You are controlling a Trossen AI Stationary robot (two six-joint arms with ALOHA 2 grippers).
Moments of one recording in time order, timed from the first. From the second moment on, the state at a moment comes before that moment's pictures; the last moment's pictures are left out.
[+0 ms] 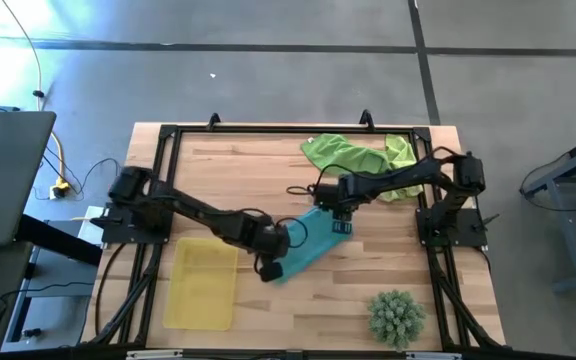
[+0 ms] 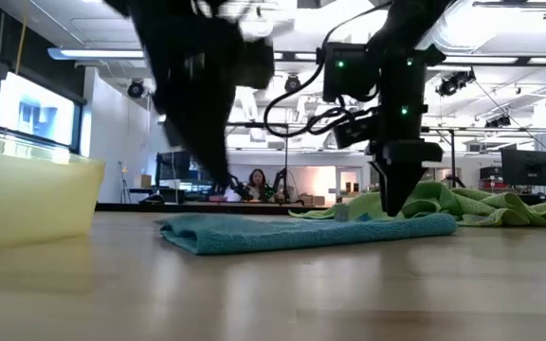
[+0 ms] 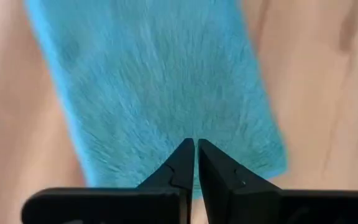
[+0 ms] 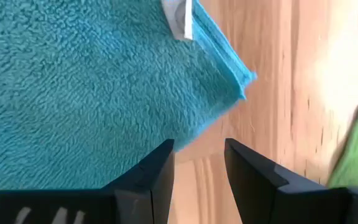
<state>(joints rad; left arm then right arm) -0.14 1.82 1.19 -0.52 -0.10 -0.51 -0.09 1.76 1.06 -0.77 0.16 0.04</state>
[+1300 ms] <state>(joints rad) -0.25 1.94 1.20 -0.42 -0.12 -0.67 0.06 1.86 1.06 -0.59 0.46 -0.10</state>
